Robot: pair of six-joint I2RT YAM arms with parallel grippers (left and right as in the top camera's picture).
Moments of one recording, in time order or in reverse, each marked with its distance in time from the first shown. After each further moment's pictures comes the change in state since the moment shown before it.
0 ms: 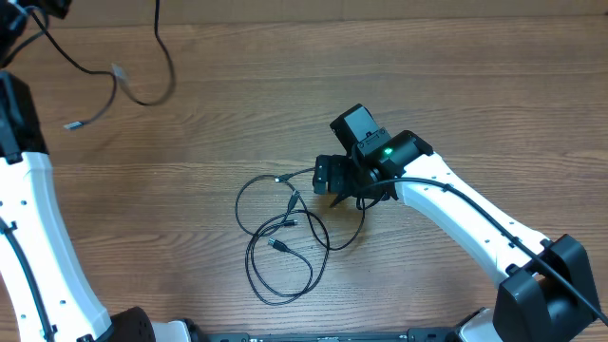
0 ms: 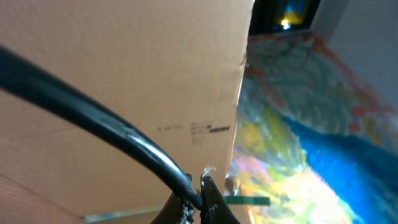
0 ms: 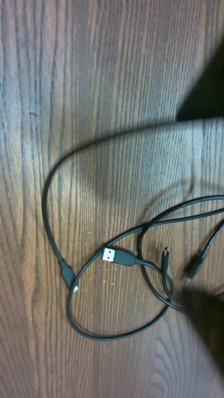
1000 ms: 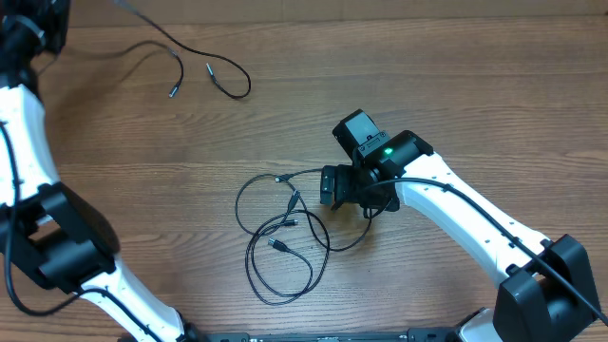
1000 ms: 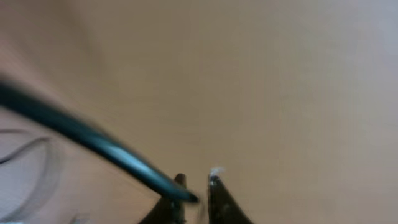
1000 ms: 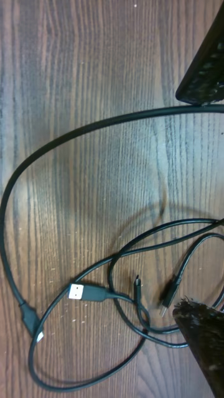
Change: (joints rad) left arm 0.195 0.554 0.000 -0.054 -0.023 0.591; right arm 0.000 0.000 0.000 -0.133 0.000 -0.001
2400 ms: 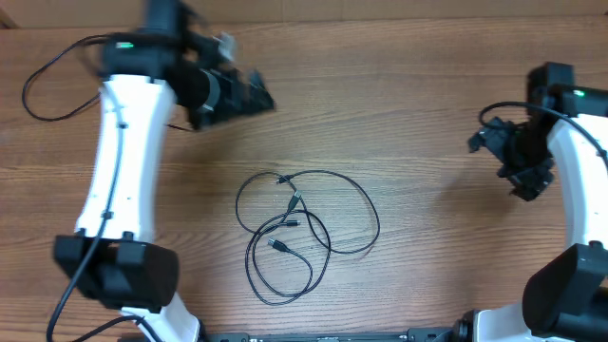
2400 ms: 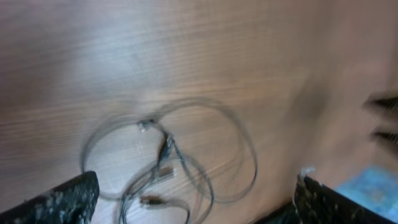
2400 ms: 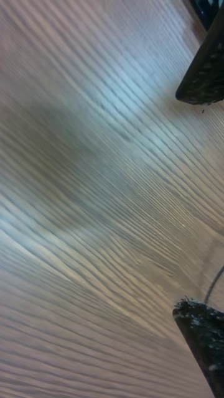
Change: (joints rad) left arm -0.672 -0.245 0.008 -1.193 -0.237 0.875; right arm -0.818 0.002 0.200 -0.327 0.096 0.003
